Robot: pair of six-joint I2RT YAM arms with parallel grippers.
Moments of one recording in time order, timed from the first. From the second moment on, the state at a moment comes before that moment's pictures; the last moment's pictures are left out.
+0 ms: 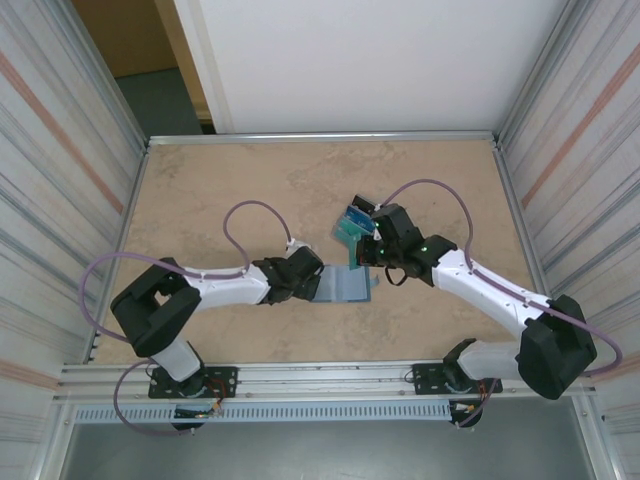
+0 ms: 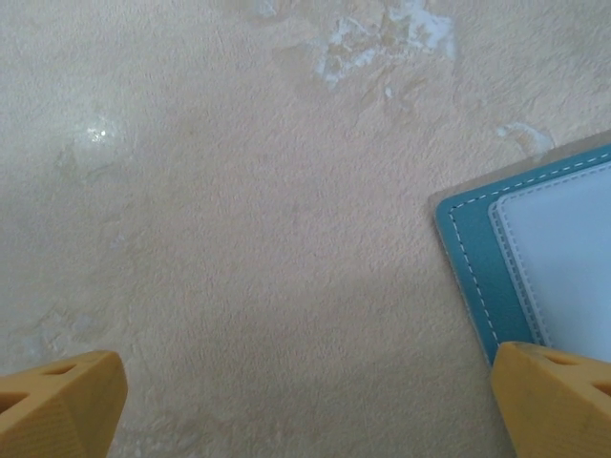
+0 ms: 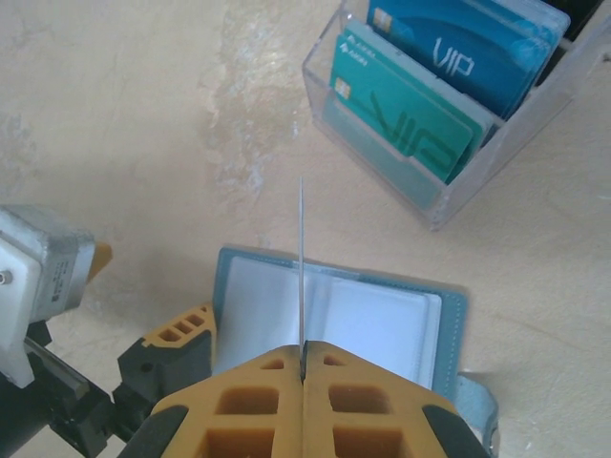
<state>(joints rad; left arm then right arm) -0.89 1.62 0.79 -0.28 -0.43 -0.44 0.63 1.26 0.87 -0.45 -0.04 0.64</state>
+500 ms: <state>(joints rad) -0.83 1.35 0.74 -0.25 -0.47 -0.42 0.51 1.27 0.89 -0.49 -0.05 0.52</state>
